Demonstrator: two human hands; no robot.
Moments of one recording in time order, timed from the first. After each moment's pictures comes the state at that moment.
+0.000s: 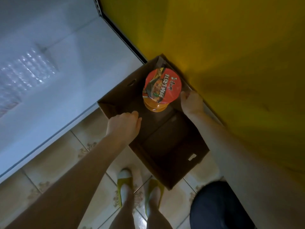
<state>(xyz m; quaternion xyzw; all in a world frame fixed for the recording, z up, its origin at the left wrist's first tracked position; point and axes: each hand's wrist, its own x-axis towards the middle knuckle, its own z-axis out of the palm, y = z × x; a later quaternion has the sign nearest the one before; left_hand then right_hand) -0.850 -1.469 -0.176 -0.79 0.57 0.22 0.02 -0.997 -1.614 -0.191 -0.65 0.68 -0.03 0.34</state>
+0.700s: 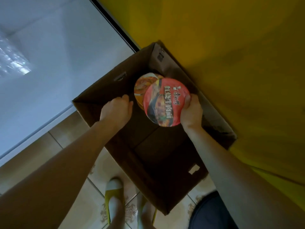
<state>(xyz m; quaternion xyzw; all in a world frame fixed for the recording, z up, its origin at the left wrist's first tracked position) -0.835 -1.526 -0.282 -0.82 0.52 0.24 -0.05 -1.011 -1.610 -0.262 -0.60 0.70 -0.12 0.37</state>
